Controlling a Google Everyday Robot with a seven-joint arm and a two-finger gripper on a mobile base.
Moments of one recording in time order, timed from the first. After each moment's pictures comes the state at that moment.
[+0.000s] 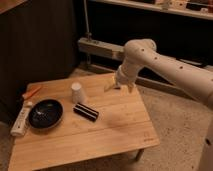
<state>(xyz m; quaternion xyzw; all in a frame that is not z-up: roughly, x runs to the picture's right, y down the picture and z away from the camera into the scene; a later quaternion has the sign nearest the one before) 0.078 0.042 0.710 -0.33 0.12 0.64 0.69</state>
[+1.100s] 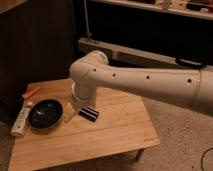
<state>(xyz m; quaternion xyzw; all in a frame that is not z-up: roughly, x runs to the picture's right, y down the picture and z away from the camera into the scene) -0.150 0.062 0.616 -0.36 0.00 0.43 0.83</state>
